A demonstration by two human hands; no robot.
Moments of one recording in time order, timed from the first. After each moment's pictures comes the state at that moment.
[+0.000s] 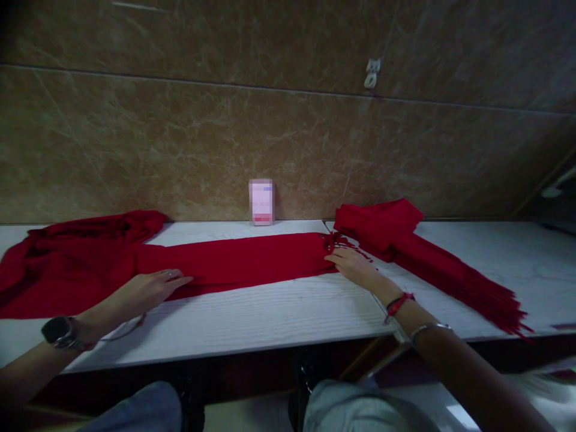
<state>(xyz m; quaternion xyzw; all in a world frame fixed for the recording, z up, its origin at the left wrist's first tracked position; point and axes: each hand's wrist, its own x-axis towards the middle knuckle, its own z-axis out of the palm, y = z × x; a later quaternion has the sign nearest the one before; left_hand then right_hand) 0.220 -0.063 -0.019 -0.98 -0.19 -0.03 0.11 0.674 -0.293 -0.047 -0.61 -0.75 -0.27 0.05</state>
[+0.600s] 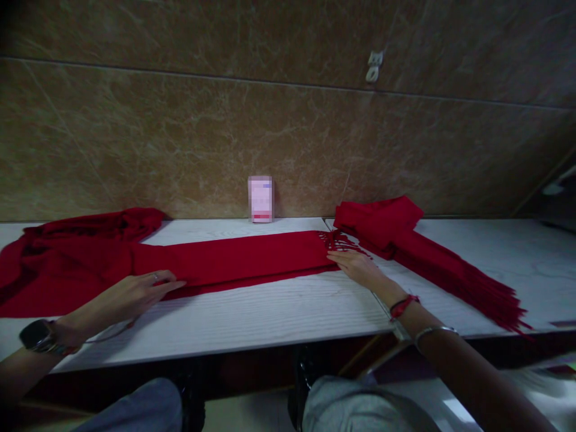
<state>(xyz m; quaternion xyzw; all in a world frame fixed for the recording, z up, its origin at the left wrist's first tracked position) 0.208 -0.075 0.003 -0.98 -0.16 0.00 0.11 0.681 -0.302 -0.054 -0.61 -0.75 -0.22 0.12</state>
